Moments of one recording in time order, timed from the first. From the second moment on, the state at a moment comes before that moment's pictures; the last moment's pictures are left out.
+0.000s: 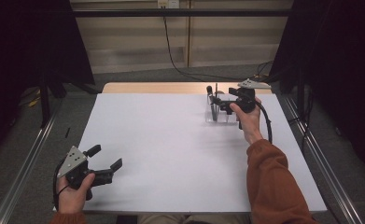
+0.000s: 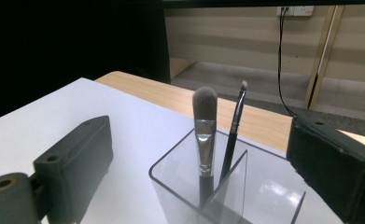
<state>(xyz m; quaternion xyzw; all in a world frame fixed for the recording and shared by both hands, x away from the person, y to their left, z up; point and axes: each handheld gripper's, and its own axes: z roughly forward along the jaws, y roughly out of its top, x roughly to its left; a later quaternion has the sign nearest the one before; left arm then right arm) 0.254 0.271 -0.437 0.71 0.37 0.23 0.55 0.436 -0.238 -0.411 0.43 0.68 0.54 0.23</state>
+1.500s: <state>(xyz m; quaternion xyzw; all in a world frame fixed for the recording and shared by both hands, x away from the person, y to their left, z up) 0.250 0.276 -0.436 0.71 0.37 0.23 0.56 0.363 -0.247 -0.409 0.43 0.67 0.55 0.26</state>
